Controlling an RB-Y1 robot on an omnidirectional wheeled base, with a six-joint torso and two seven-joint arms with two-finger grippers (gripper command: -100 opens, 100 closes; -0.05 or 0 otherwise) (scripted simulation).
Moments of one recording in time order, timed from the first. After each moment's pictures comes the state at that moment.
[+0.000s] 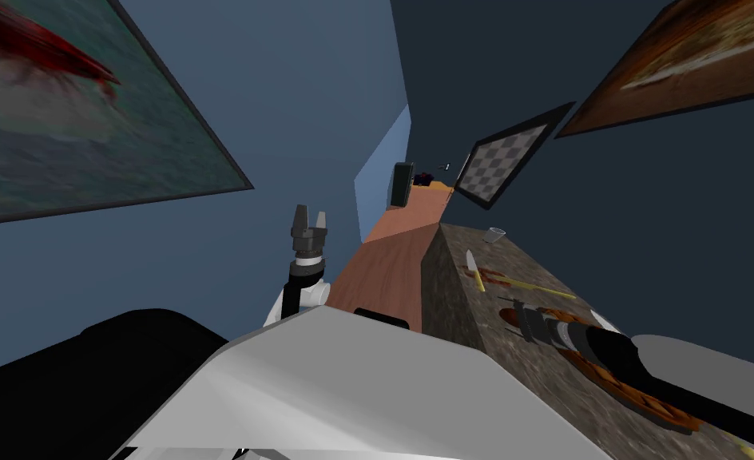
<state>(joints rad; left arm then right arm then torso) 0.48 0.03 0.00 -2.37 -0.04 -0.61 -0.09 0.36 -1.68 0.47 -1.55 0.58 -0.38 0.91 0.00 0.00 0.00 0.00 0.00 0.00</state>
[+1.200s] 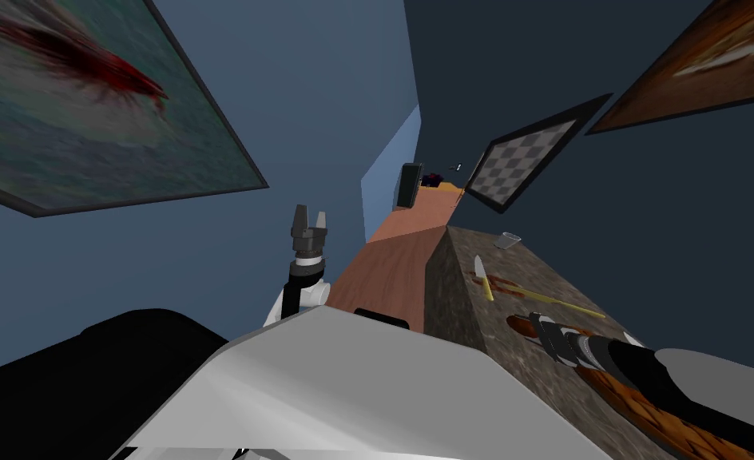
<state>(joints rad) 0.48 0.03 0.00 -2.37 -0.04 -0.61 -0.09 0.38 -1.73 0.53 -1.52 0.64 -0.34 0.97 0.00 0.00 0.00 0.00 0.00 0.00</state>
